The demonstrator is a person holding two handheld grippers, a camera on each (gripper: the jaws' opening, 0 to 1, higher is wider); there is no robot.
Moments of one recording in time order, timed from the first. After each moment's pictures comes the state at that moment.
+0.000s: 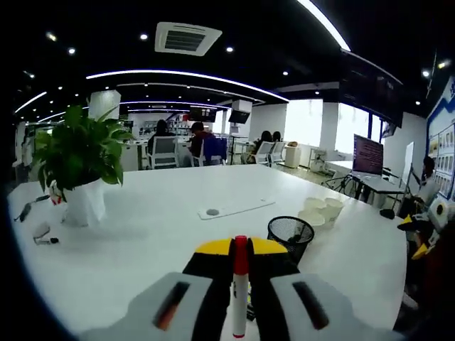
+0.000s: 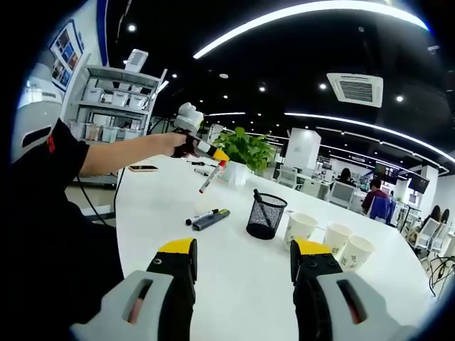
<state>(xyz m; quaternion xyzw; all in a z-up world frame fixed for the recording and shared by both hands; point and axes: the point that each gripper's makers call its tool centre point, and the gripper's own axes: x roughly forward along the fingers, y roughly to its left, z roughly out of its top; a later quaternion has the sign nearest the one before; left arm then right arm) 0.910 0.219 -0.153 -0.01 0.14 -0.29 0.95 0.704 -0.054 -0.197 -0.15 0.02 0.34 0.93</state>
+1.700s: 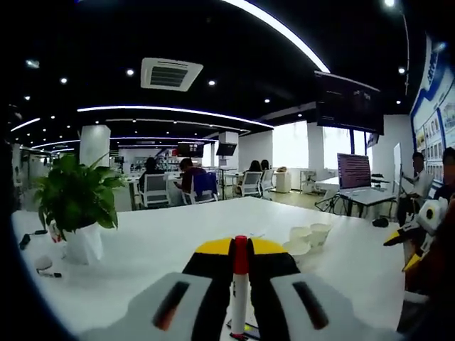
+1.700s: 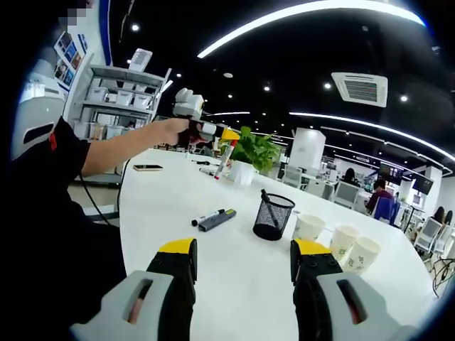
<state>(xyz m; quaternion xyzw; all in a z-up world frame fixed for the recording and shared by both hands) 0.880 0.194 -0.094 0.01 0.02 -0.32 0.95 0.702 -0.043 -0.201 -0.15 0.02 0.35 0.92</state>
